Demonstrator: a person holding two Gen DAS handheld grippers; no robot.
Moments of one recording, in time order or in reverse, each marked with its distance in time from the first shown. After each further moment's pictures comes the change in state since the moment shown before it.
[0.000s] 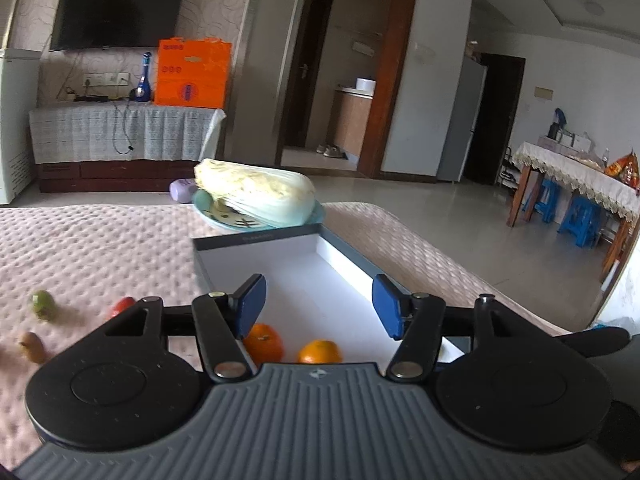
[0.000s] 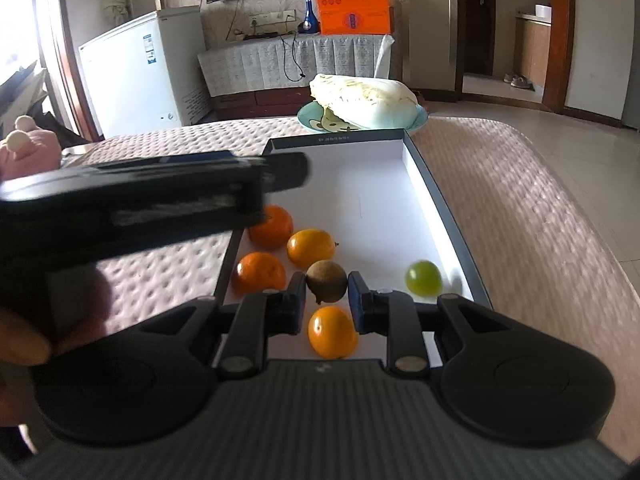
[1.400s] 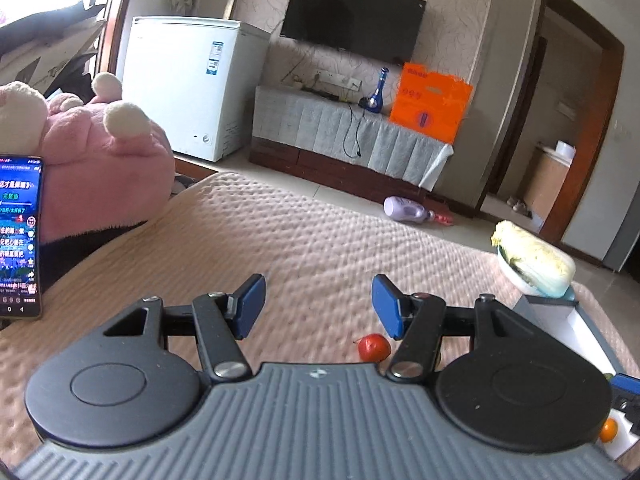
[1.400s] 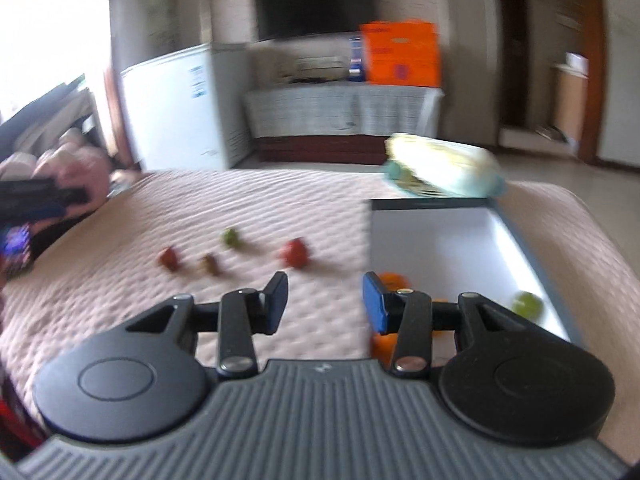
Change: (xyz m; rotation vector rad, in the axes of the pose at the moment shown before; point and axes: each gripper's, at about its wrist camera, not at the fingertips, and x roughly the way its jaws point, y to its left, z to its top) left arm -0.181 0.241 0.002 -0.310 -0.050 0.542; right arm -0.002 0.090 0.016 -0.095 -0.147 0.113
